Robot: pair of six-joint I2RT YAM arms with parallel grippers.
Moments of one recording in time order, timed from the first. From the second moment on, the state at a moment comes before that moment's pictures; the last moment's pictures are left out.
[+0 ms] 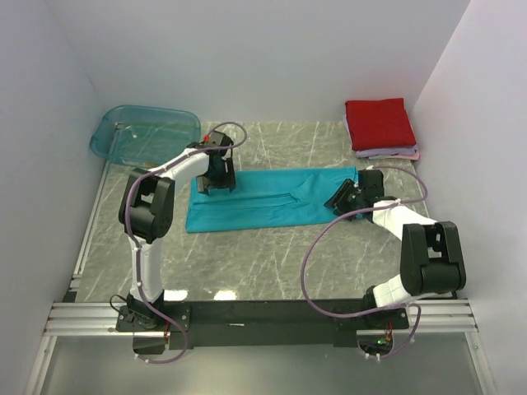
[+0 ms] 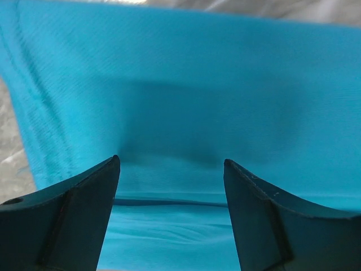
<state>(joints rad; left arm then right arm) -0.38 2.06 1.57 -0.69 -0.14 -0.52 0.05 1.47 0.71 -0.13 -0.23 0.71</state>
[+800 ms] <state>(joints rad) -0.43 1.76 1.07 -0.66 0.24 -0.68 0.11 2.12 1.48 -0.31 -0.31 0.63</state>
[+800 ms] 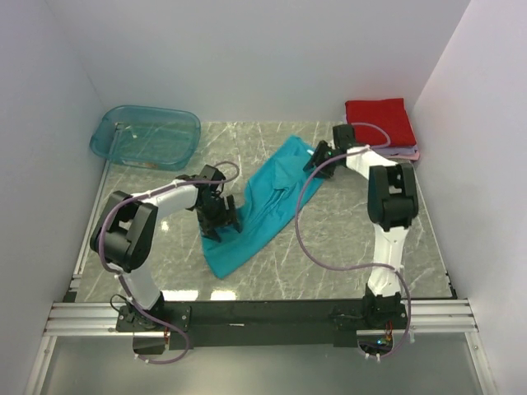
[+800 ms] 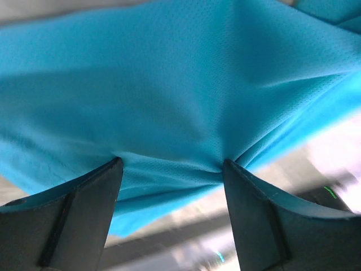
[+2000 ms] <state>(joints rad) -0.47 1.34 0.77 -0.45 0.30 -1.35 0.37 1.73 1.39 -0.37 -0.27 0.40</state>
